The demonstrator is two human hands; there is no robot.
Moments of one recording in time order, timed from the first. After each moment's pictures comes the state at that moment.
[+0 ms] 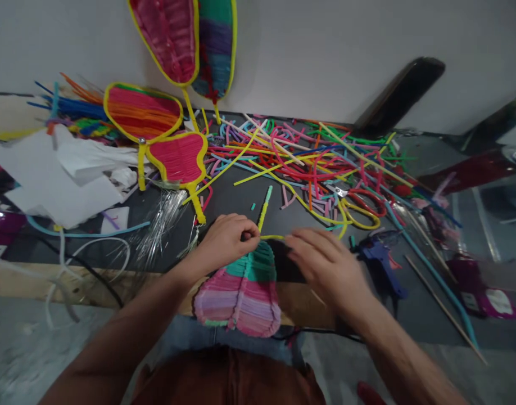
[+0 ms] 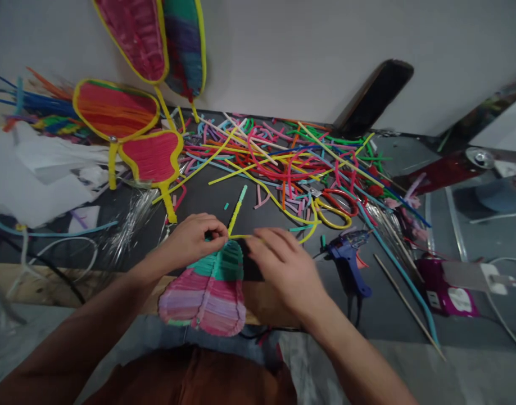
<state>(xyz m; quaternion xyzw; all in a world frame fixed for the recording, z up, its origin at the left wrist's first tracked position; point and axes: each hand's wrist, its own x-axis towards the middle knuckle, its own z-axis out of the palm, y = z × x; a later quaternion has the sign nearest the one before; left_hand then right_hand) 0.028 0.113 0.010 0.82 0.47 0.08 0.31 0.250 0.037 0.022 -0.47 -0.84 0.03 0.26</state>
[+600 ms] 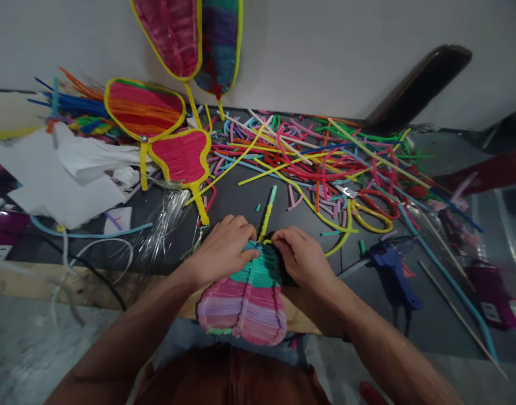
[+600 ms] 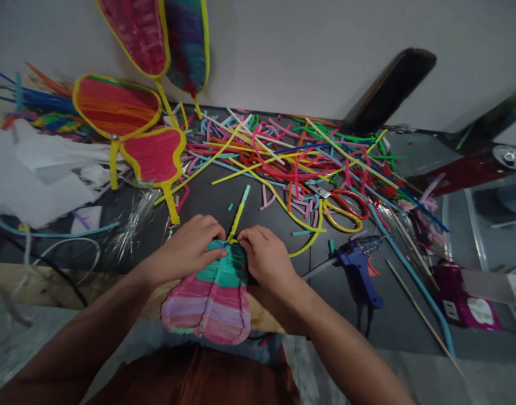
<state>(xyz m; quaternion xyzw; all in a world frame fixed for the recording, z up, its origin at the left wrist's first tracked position) 0.017 0.109 0.023 0.86 0.44 -0.02 0.28 0.205 0.065 -0.012 -0.54 -0.75 0.26 0.28</state>
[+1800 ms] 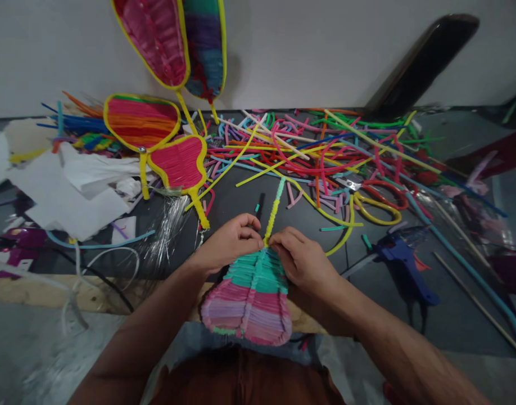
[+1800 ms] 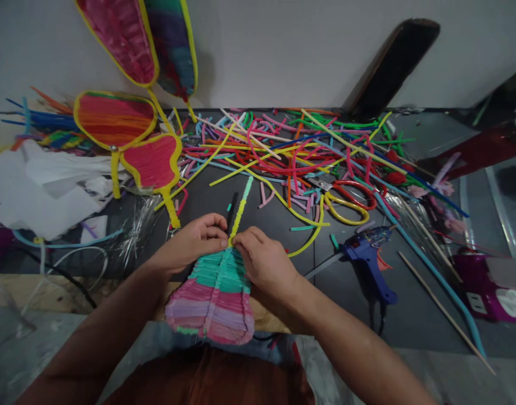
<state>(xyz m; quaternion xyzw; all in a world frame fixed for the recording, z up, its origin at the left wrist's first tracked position) 0.029 0.115 0.012 0.47 0.49 0.15 0.72 0.206 0.059 -0.011 -0.51 -0.76 0.29 0.28</state>
